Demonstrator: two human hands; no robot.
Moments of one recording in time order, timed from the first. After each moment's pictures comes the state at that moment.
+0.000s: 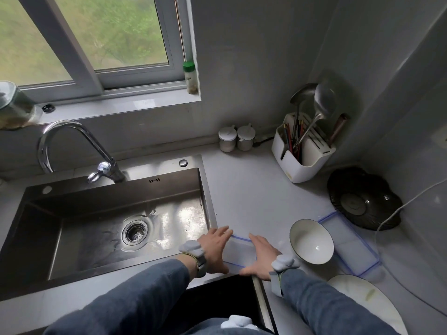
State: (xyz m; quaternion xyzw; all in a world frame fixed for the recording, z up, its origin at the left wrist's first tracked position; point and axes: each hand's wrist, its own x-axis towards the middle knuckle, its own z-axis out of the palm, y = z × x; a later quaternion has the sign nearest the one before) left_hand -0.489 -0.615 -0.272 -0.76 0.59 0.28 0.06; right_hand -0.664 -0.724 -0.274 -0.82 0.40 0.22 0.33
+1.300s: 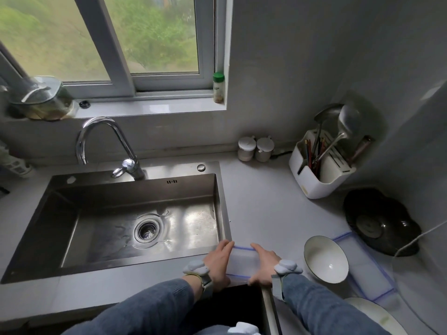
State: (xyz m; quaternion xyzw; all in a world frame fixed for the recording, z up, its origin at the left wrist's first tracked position) left_hand -0.500 -0.574 -0.277 -0.82 0.47 0.32 -0.05; right_hand -0.630 -0.707 -0.247 -0.82 0.40 0.28 0.31
